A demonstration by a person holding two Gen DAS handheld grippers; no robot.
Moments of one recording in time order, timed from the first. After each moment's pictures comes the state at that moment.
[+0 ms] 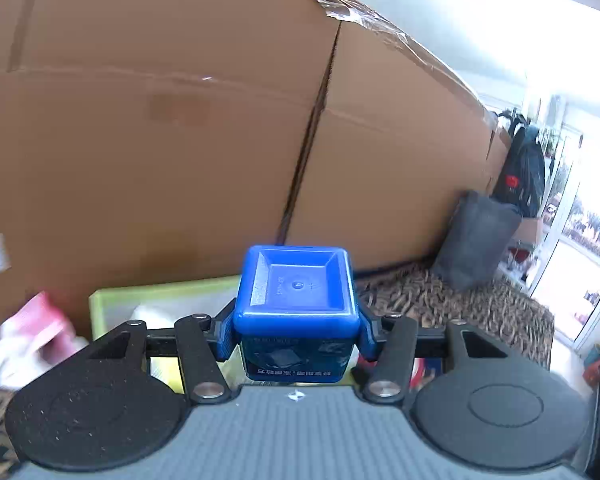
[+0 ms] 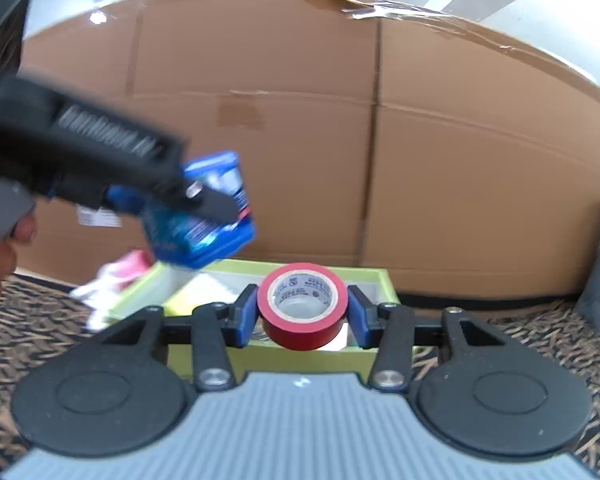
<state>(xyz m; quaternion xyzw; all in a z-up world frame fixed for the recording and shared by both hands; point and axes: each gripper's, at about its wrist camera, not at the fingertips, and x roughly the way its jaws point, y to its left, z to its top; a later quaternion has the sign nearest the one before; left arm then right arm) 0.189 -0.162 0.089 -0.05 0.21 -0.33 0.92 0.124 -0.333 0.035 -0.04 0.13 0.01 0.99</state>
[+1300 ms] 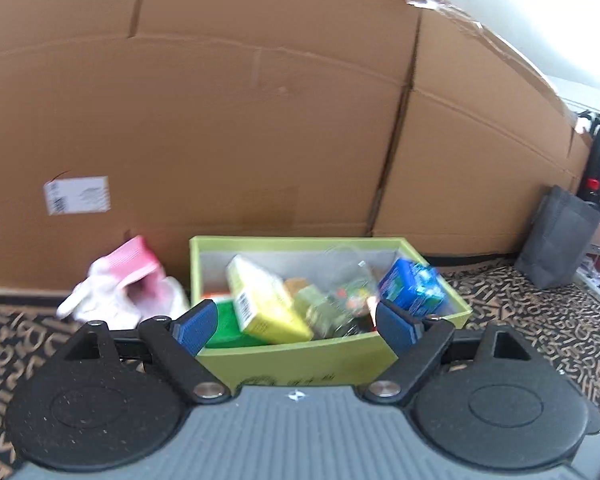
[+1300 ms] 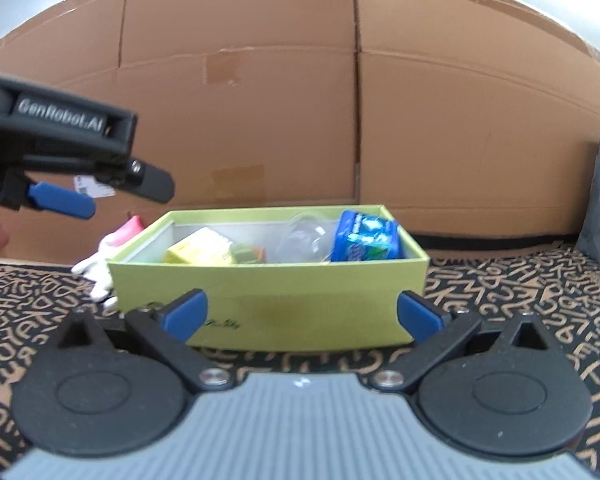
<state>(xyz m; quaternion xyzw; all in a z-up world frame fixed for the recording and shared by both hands) 0.139 -0.153 0.055 -0.04 0.23 -0.18 0.96 0.085 -0.325 -0.020 0.01 0.16 0.01 0.99</state>
